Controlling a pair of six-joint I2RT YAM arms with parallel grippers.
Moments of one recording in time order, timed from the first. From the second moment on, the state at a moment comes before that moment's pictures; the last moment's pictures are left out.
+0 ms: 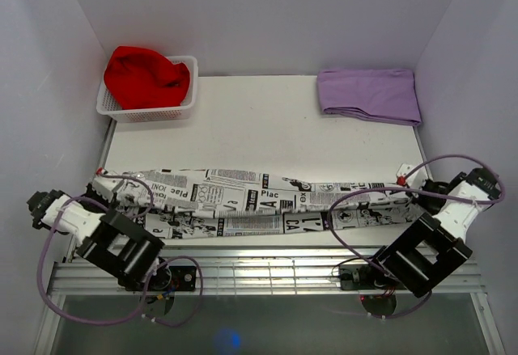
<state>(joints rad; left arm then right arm) 1.06 1.17 0.89 -1.02 0.96 1.67 -0.79 1.18 0.95 -1.09 -0.67 -1.87</state>
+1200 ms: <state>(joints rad) 0.53 1.68 0.98 -0.84 0.55 0.99 -0.54 1.58 0.88 -0.84 -0.48 -1.36</state>
